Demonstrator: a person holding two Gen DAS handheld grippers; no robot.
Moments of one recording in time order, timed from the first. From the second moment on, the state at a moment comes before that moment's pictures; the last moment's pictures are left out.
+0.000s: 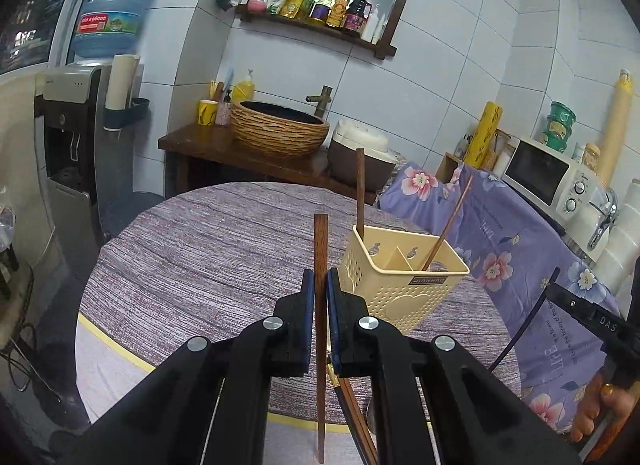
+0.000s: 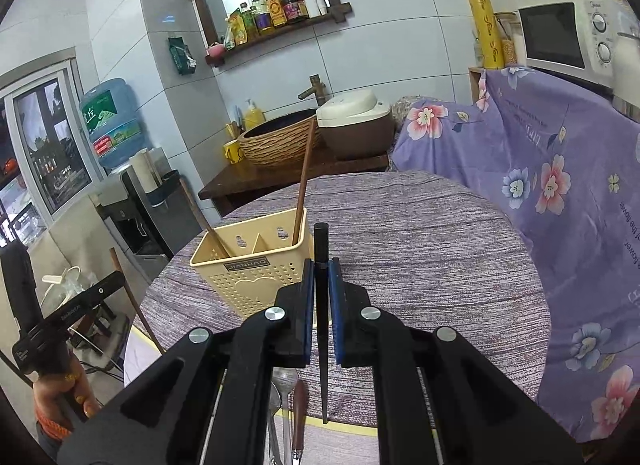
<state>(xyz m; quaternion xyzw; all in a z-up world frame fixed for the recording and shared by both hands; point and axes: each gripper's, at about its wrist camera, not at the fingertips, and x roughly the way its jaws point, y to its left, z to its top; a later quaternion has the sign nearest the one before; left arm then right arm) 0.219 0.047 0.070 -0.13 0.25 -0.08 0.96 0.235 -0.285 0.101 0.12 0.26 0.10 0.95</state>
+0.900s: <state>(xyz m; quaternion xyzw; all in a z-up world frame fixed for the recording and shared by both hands) 0.239 0.037 0.219 -0.10 0.14 -0.13 0.98 0.274 -0.265 0.262 0.10 0.17 0.16 0.97</state>
